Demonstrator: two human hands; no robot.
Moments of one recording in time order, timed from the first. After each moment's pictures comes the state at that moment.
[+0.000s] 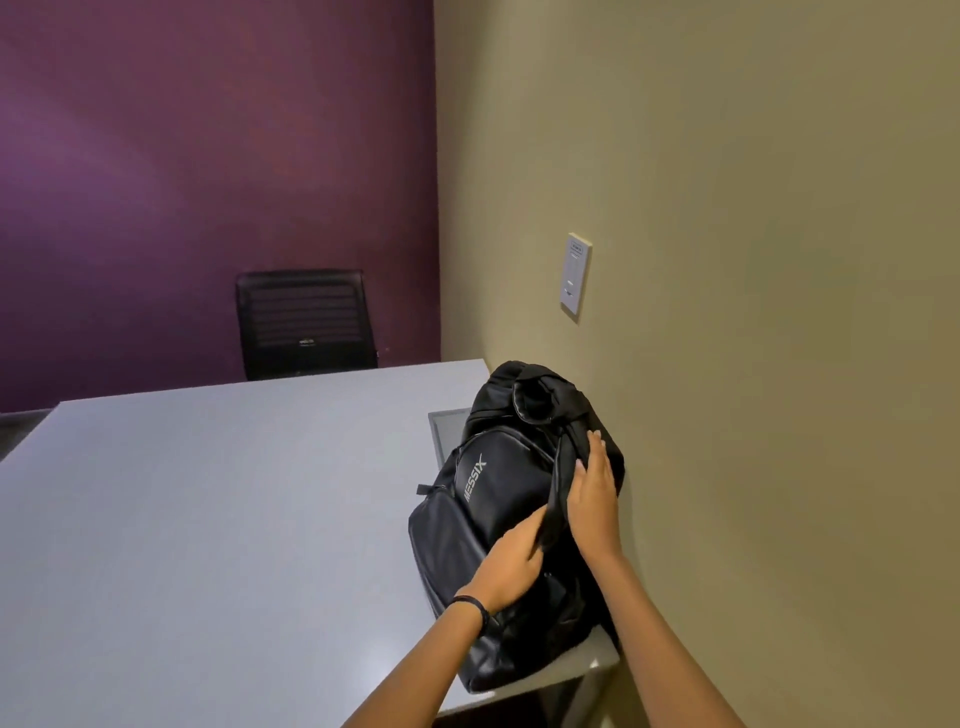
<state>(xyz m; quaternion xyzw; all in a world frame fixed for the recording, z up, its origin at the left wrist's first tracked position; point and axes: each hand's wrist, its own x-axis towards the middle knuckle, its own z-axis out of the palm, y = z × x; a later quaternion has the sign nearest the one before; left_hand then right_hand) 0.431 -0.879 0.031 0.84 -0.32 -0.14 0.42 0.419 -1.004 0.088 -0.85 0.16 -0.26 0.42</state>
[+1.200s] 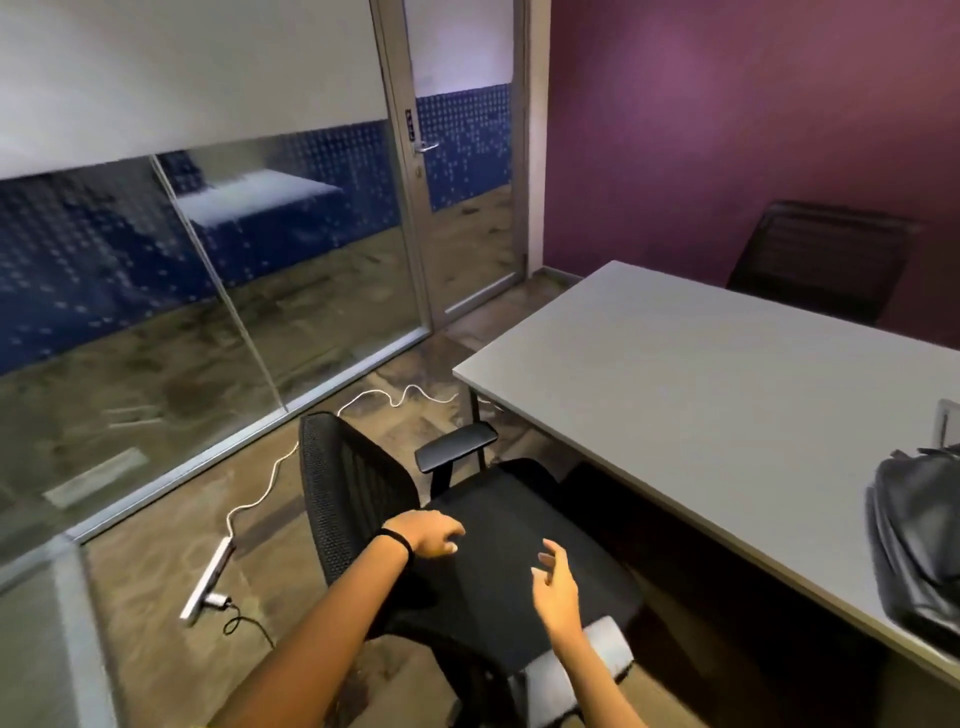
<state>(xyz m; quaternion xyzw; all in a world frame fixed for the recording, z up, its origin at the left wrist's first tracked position) -0.027 -0.356 0.035 0.94 0.15 -0.30 0.09 0.035 -0.548 -0.054 -0.79 -0.11 0.27 0.54</state>
